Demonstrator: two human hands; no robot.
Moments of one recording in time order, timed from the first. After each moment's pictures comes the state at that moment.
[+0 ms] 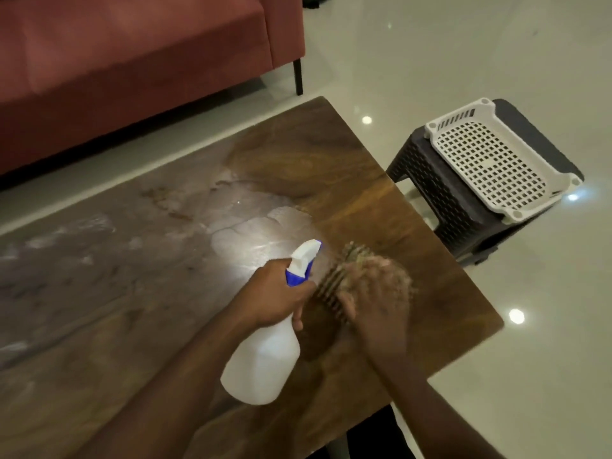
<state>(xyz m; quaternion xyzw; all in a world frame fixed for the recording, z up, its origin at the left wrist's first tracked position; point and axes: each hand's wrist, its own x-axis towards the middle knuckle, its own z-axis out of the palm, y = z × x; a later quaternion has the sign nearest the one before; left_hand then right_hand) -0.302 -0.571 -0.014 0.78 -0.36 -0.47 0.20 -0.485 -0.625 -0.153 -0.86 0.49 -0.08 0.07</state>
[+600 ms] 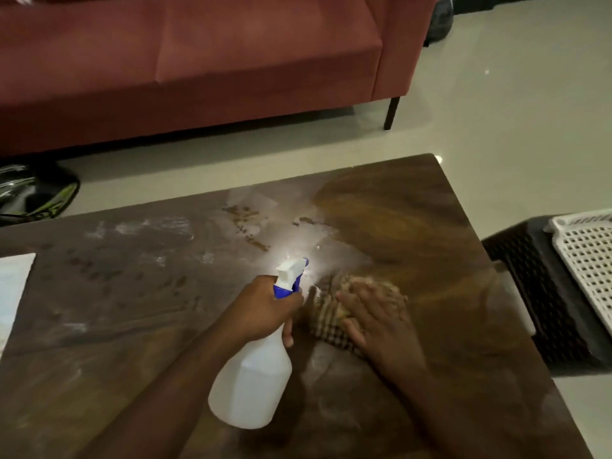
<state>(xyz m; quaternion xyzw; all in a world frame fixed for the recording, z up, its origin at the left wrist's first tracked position) -0.175 -0.552 -0.022 0.83 -0.21 -0.44 0.27 -0.357 -0.690 -0.157 -0.98 0.18 -0.03 0.04</state>
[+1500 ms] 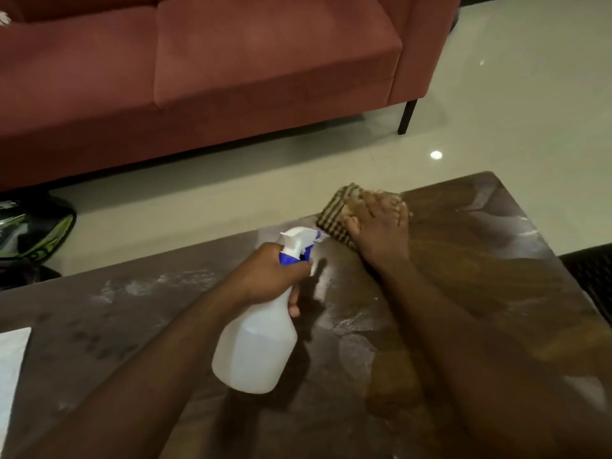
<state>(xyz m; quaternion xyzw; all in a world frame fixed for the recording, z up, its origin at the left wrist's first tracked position) -0.004 -0.594 -0.037 0.80 -0.22 -0.47 0.29 -0.095 -0.786 -0.161 -0.93 0.36 -0.04 0.10</state>
